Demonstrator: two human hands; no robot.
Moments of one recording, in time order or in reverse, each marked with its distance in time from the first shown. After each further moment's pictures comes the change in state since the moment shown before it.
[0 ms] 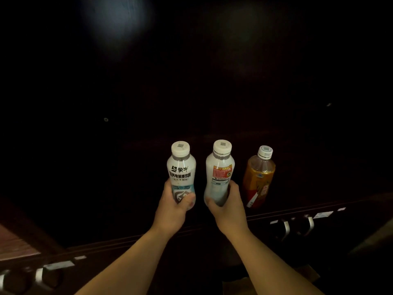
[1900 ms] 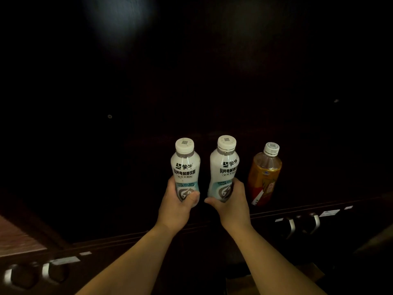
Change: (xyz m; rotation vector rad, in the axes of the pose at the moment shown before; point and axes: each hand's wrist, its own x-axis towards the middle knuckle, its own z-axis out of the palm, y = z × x) left_hand 0.000 -0.004 0.000 0.006 0.009 -0.022; right_hand 0.007 0.003 0.006 -0.087 0.064 -0.026
